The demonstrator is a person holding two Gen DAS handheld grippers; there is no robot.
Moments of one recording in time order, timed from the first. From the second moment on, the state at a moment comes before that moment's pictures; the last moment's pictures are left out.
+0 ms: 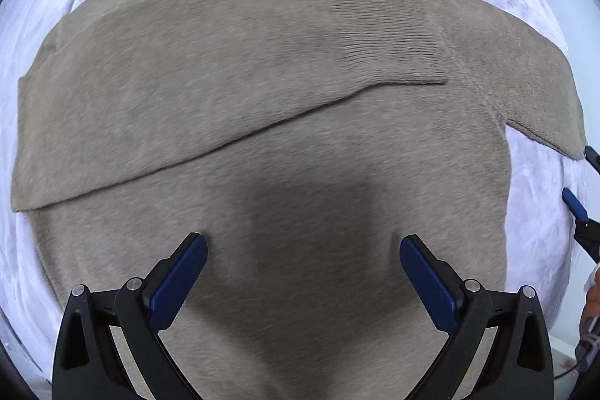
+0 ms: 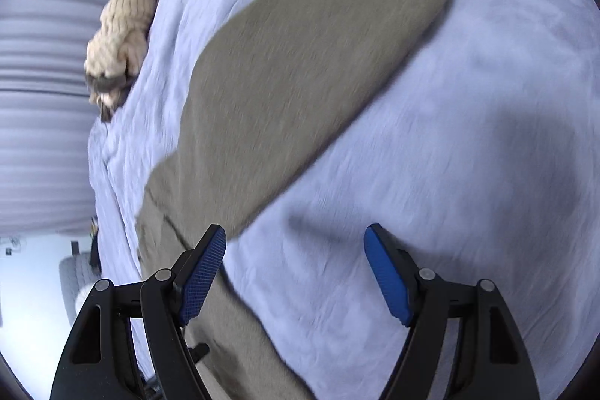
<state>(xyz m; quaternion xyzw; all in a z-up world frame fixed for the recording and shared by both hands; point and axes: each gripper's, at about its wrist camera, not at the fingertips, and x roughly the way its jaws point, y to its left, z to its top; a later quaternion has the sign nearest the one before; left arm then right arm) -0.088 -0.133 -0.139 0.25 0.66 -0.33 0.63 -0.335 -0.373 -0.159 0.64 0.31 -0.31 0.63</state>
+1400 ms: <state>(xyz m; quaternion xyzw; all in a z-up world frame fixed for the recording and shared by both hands) -0.011 -0.175 -0.106 0.11 0.63 -0.30 0.71 -0.155 -0.404 -0.090 0.65 0.18 0.02 0.74</state>
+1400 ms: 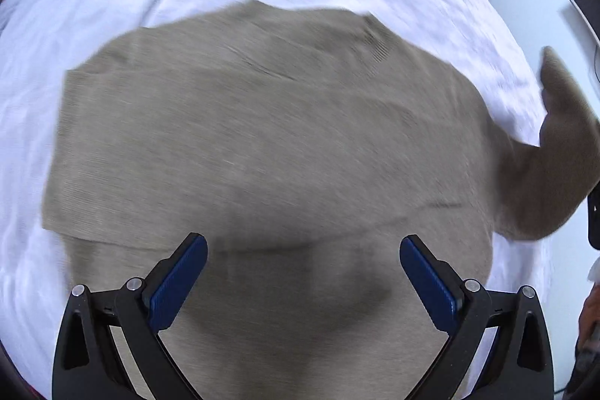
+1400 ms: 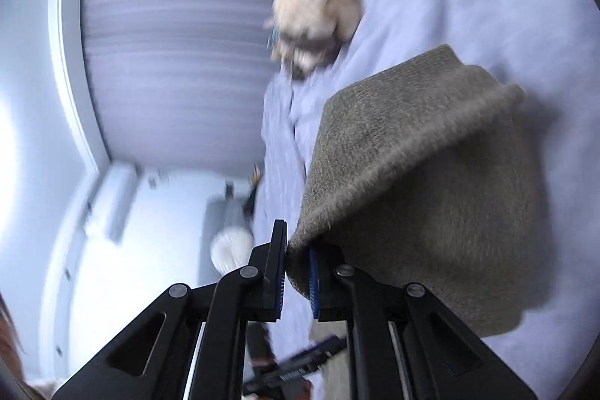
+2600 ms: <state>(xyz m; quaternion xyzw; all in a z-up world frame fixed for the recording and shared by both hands) 0.125 -0.001 -0.157 -0.19 0.70 -0.39 0.57 0.040 -0.179 -0.152 0.42 0.52 0.03 0.75</state>
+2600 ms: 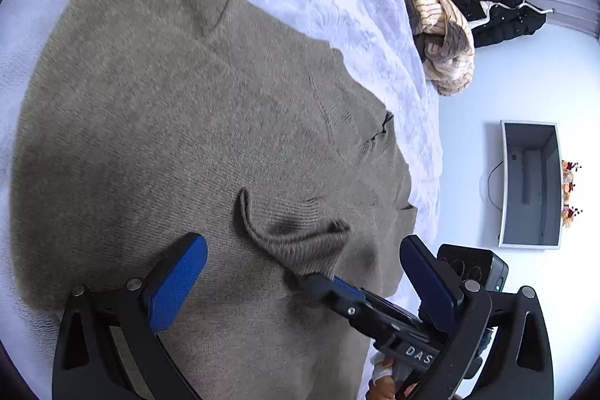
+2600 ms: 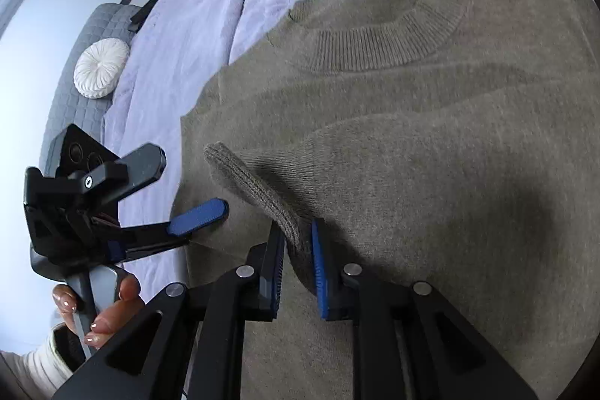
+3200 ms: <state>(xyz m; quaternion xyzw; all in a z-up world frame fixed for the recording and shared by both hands) 0.102 -0.038 -0.160 -0.09 0.71 -0.38 0.58 -0.145 -0.281 -0.167 0.61 0.40 -0.14 0.67</state>
